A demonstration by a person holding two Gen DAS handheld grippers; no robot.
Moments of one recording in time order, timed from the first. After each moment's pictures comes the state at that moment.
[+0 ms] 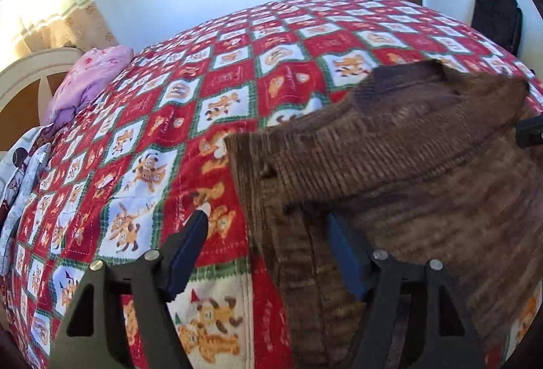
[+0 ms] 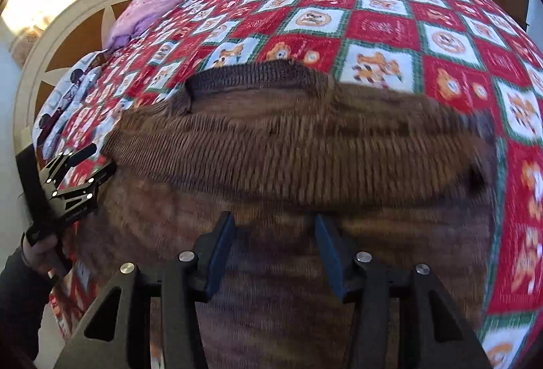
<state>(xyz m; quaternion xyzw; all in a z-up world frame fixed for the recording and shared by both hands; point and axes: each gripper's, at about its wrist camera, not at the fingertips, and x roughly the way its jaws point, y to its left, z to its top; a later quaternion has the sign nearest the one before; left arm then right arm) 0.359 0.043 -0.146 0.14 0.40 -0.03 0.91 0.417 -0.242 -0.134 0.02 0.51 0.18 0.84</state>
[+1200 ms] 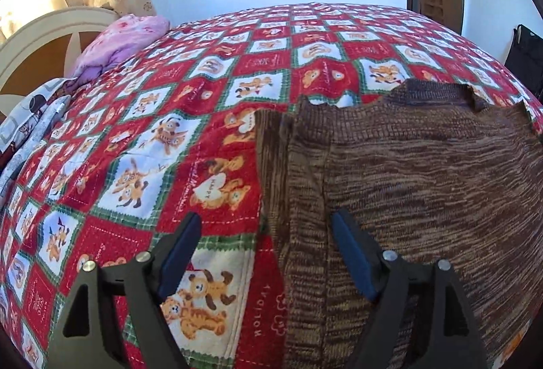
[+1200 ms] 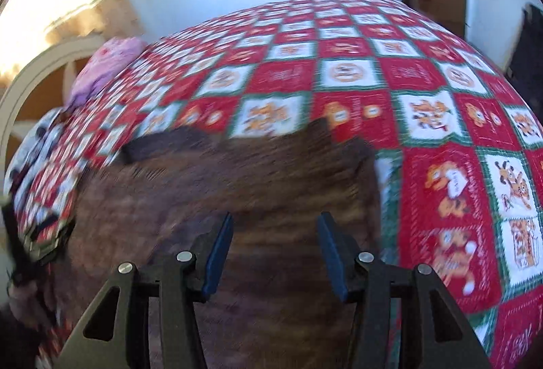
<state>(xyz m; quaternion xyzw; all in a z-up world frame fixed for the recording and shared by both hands) 0.344 0.053 -0.157 0.06 0.40 0.03 0.92 0.390 -0.314 -0.121 0.05 0.42 0.08 0.90</state>
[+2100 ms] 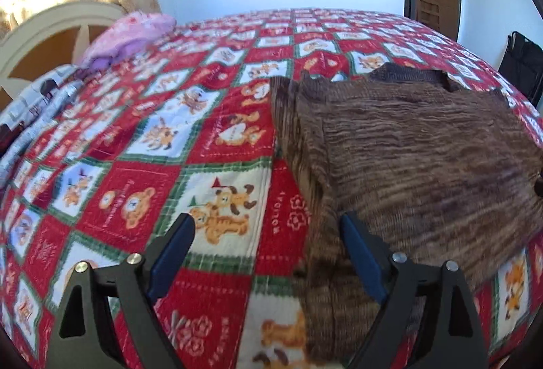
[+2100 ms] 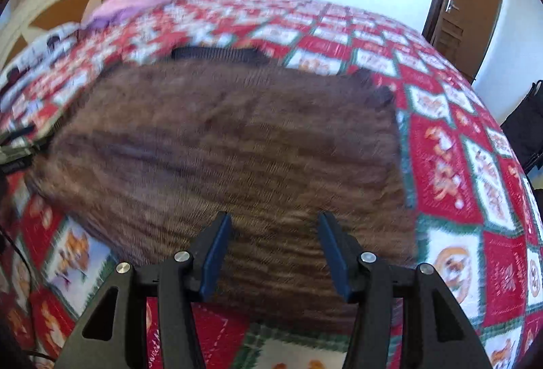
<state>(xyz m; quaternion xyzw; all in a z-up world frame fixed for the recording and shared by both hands) 0.271 0.065 -0.160 0.05 0.38 0.02 0.92 0.290 -0.261 -0.152 -0.11 0.42 0.07 0.90</state>
